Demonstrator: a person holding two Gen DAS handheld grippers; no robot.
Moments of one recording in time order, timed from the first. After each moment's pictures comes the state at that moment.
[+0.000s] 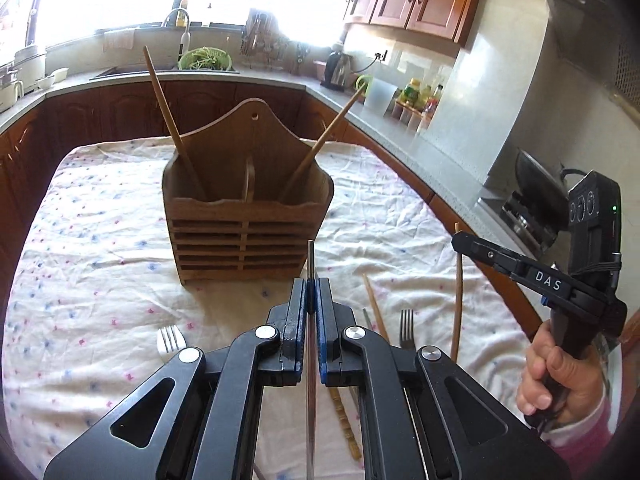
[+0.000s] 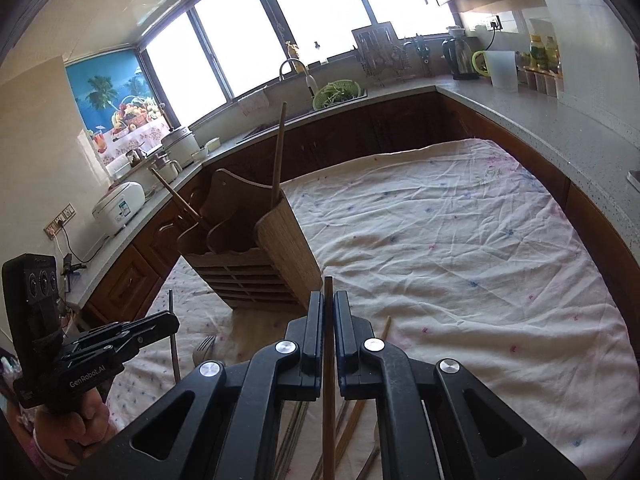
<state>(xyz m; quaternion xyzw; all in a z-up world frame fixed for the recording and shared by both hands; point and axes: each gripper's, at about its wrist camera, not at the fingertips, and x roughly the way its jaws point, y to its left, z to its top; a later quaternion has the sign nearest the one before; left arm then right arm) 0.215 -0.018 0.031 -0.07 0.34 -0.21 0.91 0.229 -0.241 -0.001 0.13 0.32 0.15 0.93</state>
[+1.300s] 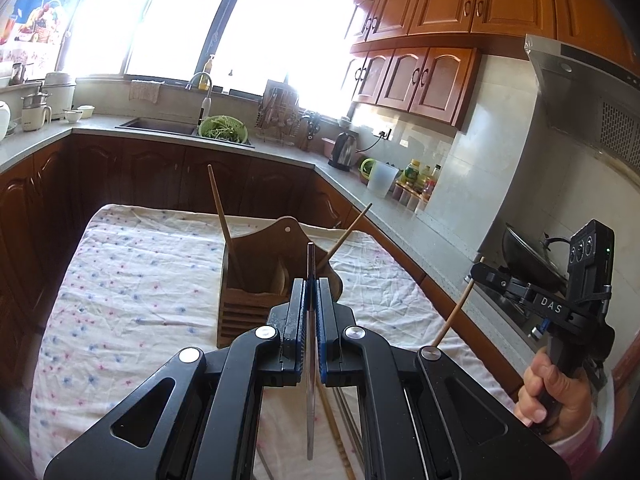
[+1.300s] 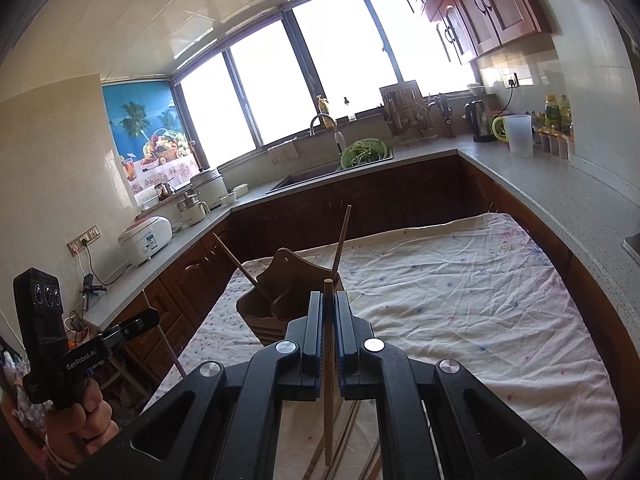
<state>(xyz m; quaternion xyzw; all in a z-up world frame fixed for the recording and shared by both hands) 0.189 0.033 0.088 -0.12 0.23 -0.19 0.95 0.202 -0.231 0.069 0.13 0.22 0.17 0.95</state>
